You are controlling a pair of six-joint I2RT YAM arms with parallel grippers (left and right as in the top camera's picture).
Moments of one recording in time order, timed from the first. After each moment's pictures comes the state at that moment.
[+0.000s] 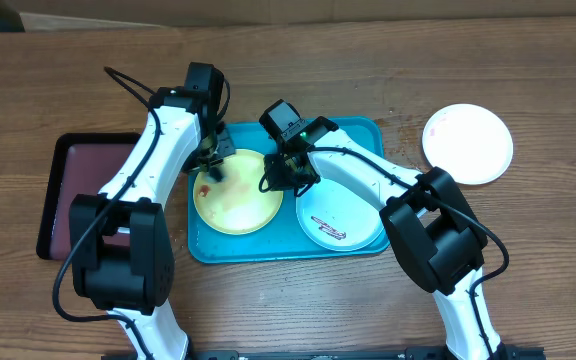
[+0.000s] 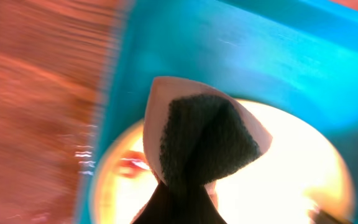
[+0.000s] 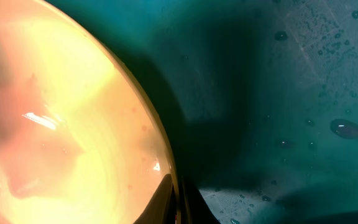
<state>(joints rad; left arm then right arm) -0.16 1.93 1.48 -0.99 -0.05 -0.53 0.68 2.22 1.67 -0.76 -0.17 0.51</state>
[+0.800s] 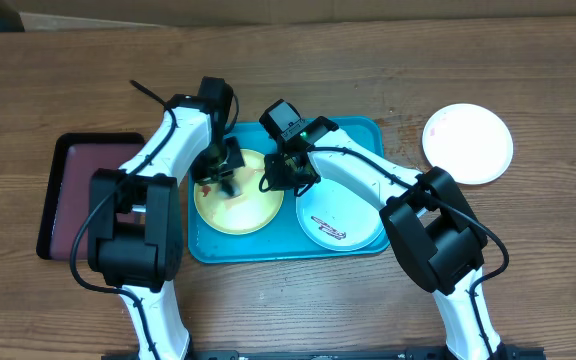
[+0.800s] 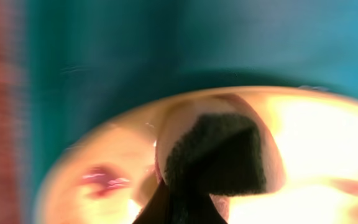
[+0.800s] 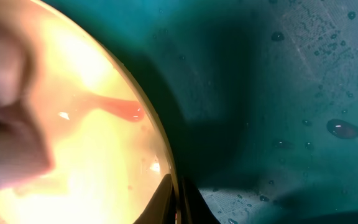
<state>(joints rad) -0.15 2.06 1.47 -1.01 -0.05 -0.53 0.68 2.22 1.67 -0.76 -0.17 0.51</state>
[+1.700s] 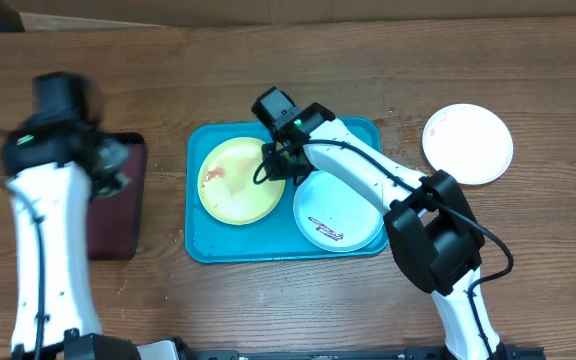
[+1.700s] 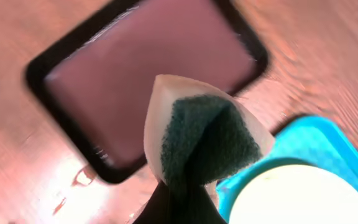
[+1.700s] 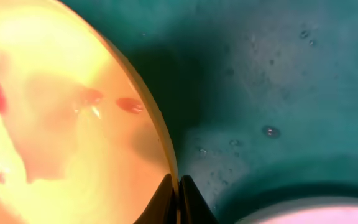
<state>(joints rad) 0.28 1.48 1.45 -1.19 -0.19 -0.66 0.70 2.22 1.84 -0.93 -0.03 0.48</state>
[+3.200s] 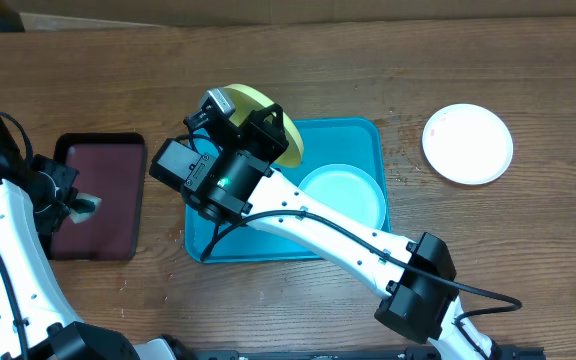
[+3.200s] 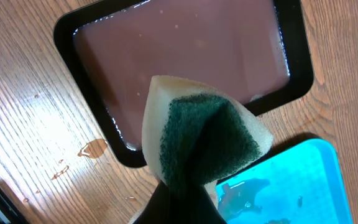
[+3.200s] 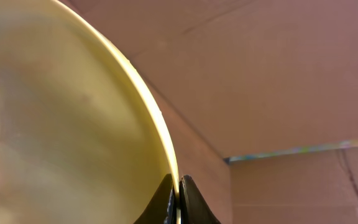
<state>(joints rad) 0.55 1.50 1.45 -1.25 0.02 -0.67 1.05 2.18 2.21 -1.30 1.22 0.17</state>
